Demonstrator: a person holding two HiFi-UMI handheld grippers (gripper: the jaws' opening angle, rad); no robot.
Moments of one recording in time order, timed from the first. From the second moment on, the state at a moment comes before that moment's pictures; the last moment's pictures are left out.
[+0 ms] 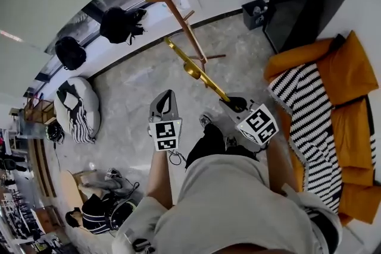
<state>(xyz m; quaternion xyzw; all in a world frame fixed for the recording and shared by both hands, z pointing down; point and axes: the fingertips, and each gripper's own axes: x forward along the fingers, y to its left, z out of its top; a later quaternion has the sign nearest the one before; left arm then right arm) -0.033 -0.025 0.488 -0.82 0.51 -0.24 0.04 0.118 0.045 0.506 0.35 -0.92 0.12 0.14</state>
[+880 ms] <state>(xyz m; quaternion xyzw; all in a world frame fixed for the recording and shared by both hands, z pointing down) -0.033 -0.134 0.433 -0.79 0.40 -0.30 0.36 0.055 -0.030 0.478 0.26 -0.93 0.03 0.25</state>
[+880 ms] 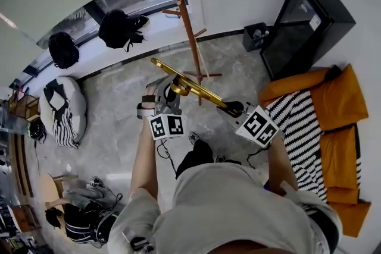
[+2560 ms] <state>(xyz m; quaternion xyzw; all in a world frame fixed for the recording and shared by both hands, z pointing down) -0.111 -0.287 0.480 -0.81 0.48 -0.33 0.13 -0.007 -0.233 0.461 0.42 -0.71 -0.33 0.46</state>
